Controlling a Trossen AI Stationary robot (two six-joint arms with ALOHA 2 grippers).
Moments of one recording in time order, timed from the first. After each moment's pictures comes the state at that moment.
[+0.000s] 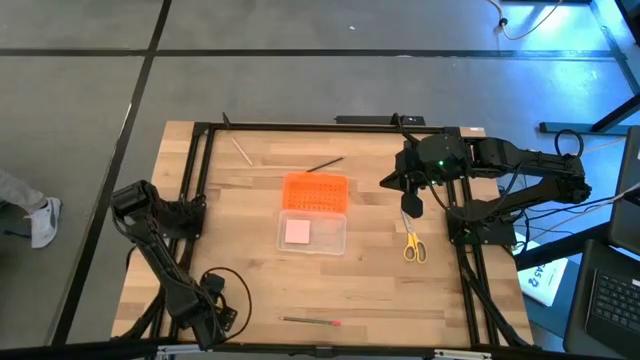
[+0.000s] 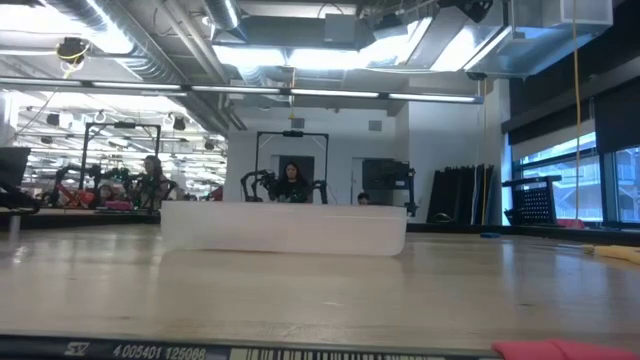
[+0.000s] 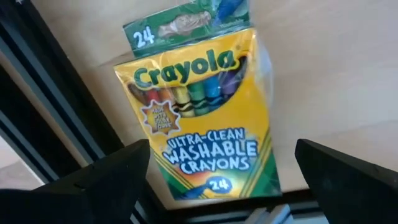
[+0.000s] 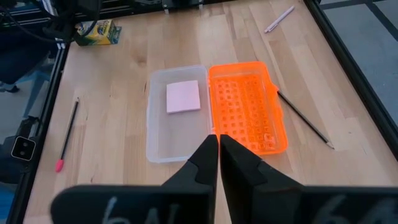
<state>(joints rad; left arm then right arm) -1.04 1.75 1.11 -0.93 0.15 -2.27 -0.03 1.13 1.31 -0.87 0.01 0.12</state>
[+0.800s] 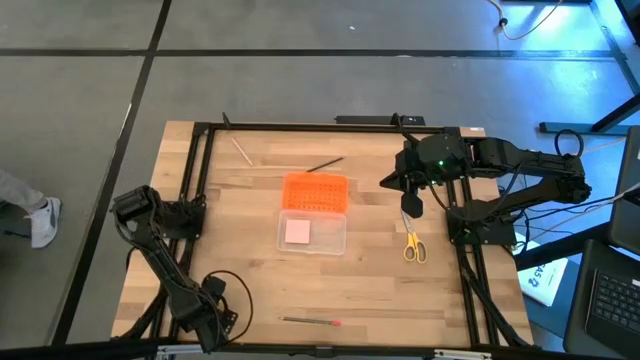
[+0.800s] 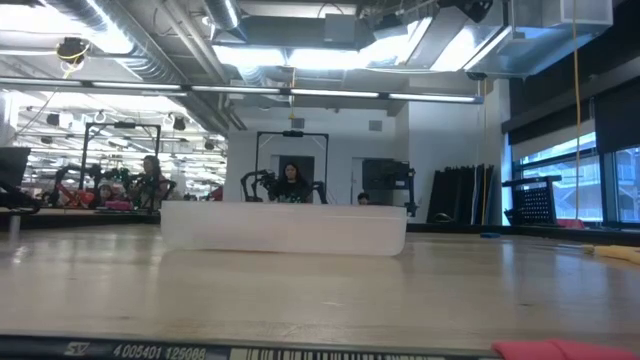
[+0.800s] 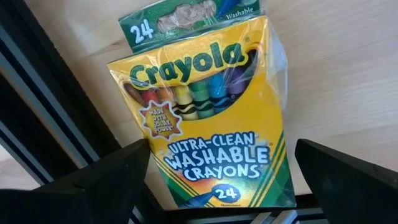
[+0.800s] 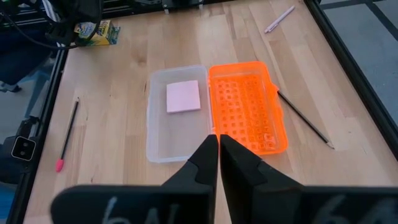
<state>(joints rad) -1.03 1.79 1.11 -0.89 0.18 -2.27 -0.03 1.13 1.31 -0.87 0.01 0.12</state>
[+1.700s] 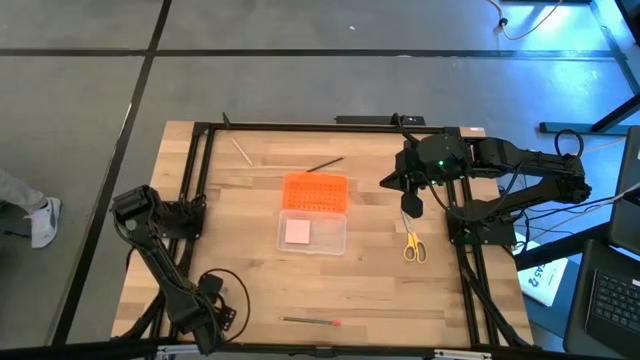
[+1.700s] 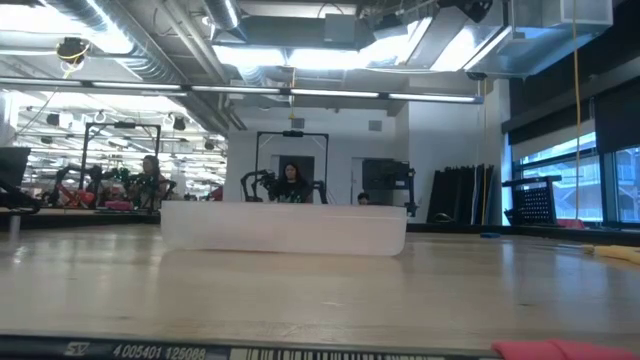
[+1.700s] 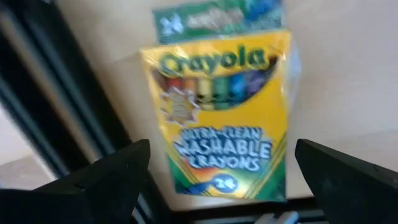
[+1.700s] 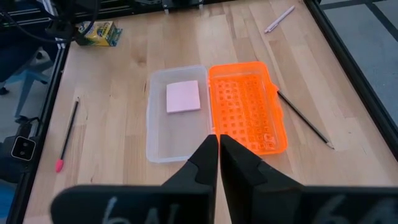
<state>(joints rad) -1.05 1.78 1.16 -0.99 0.15 -2.30 -0.03 1.13 1.31 -0.87 0.01 0.12</state>
